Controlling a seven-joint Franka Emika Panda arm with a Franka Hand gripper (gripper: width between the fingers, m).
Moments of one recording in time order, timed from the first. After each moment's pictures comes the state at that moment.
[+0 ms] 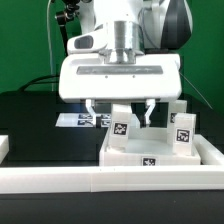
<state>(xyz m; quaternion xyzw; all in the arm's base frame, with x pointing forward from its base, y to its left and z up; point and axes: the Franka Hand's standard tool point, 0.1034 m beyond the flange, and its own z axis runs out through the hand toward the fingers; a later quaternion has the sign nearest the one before) 0.583 -0.003 0.077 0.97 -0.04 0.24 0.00</state>
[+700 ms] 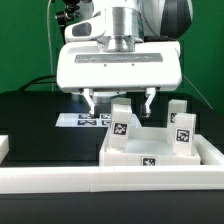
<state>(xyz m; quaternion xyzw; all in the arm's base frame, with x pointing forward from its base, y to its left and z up) 0.585 -0.005 0.086 0.97 -0.04 0.24 0.00</state>
